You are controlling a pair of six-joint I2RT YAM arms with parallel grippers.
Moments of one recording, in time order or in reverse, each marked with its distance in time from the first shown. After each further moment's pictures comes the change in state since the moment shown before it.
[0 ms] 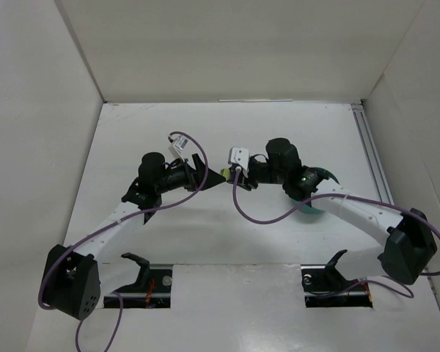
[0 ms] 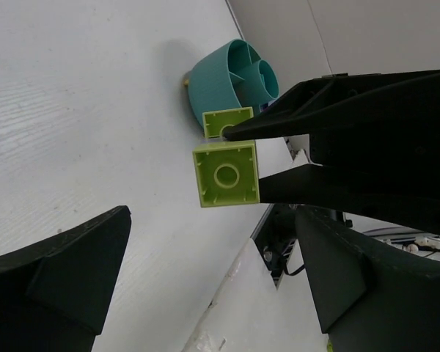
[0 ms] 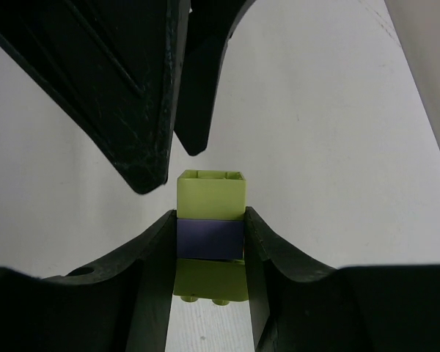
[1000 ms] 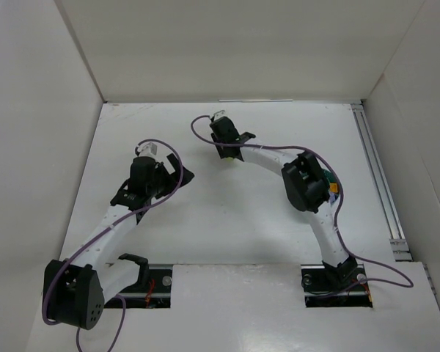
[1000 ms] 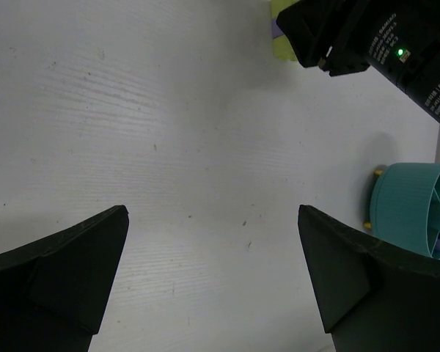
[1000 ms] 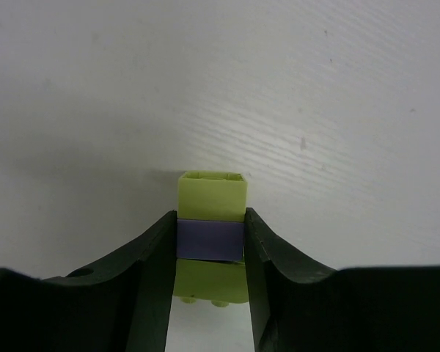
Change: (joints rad) left arm 0.130 -0.071 0.000 -0.419 -0.524 0.043; right arm -0.040 1.028 0.951 -0.314 0.877 0.726
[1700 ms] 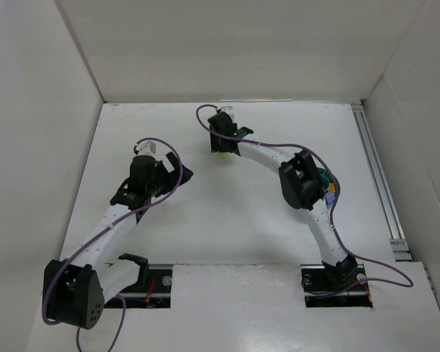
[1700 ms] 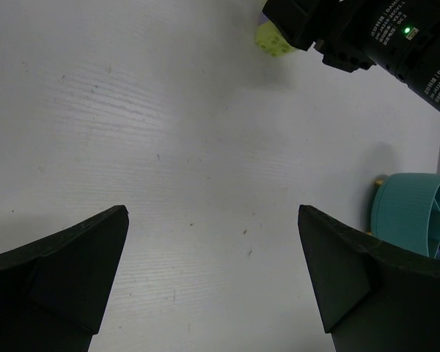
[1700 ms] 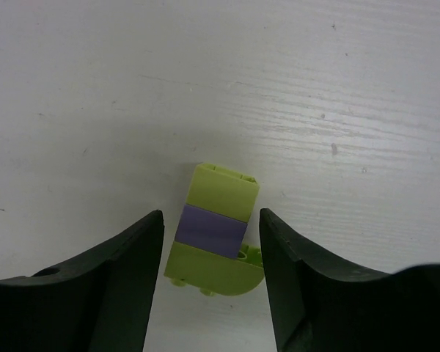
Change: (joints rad) left arm 0.000 0.002 0.019 0.000 -0.026 0.000; right arm -0.010 0.046 0.106 -0.078 -0.021 0.232
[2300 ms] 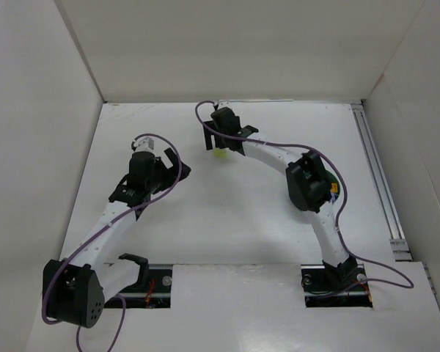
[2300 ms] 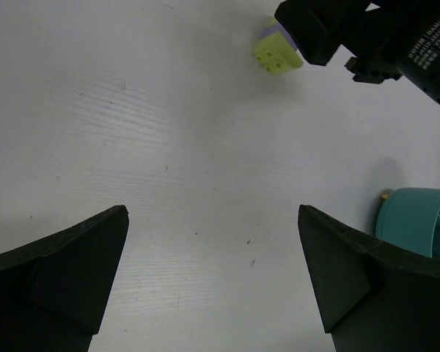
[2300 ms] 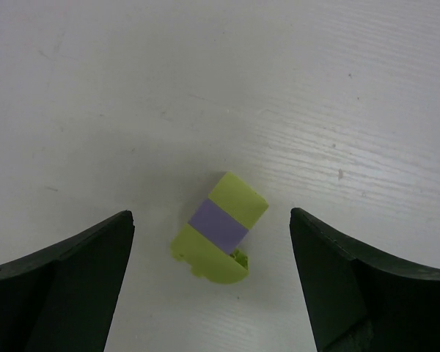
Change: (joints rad) left arm 0.000 0.017 0.051 -0.045 -0.048 0.010; right arm -0.001 -0.118 -0.110 0.109 -0.081 -0.113
